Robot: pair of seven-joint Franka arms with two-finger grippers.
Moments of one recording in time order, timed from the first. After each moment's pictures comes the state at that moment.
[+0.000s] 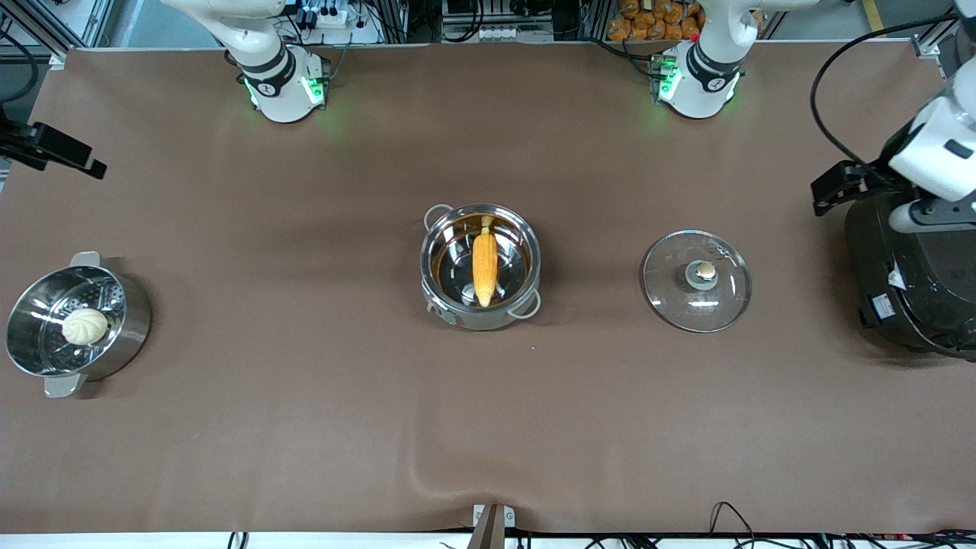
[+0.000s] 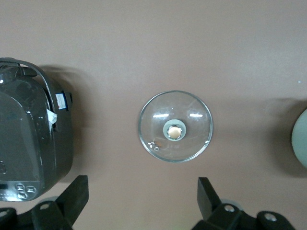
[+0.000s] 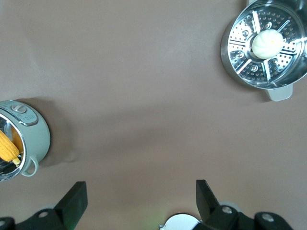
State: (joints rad) left arm -0.07 0.06 -0.05 -1.47 0.08 1.50 -0.11; right arm -0.13 -0.08 0.00 -1.57 0.10 1.41 0.07
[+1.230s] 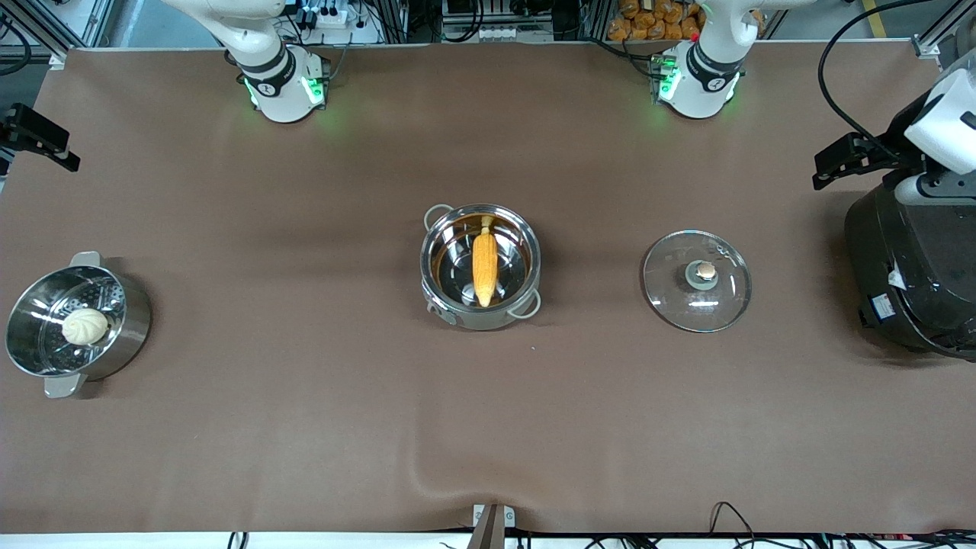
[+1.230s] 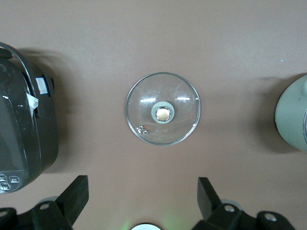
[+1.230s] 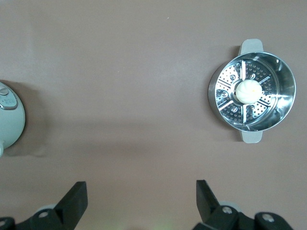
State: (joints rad) left arm -0.02 -0.03 -0.07 -1.58 -0.01 1.49 -0.06; right arm -0.14 -0.10 0.03 -1.59 0.02 1.49 -0.16
